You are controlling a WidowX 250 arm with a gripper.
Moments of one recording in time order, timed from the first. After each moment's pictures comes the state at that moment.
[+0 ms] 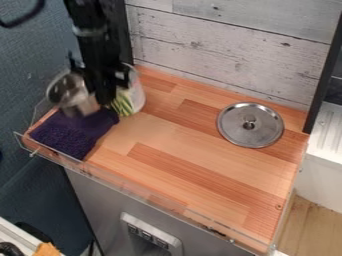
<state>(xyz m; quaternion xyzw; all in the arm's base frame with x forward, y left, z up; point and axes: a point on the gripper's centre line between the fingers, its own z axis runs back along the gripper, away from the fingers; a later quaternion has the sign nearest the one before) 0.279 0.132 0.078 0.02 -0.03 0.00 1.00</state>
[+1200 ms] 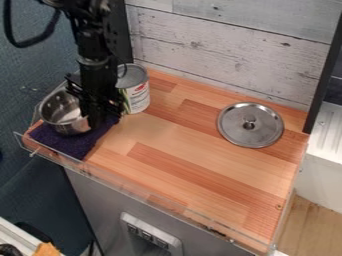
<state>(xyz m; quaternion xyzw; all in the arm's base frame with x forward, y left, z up) 0.262 0.152 0.015 0.07 0.06 0.00 1.00</state>
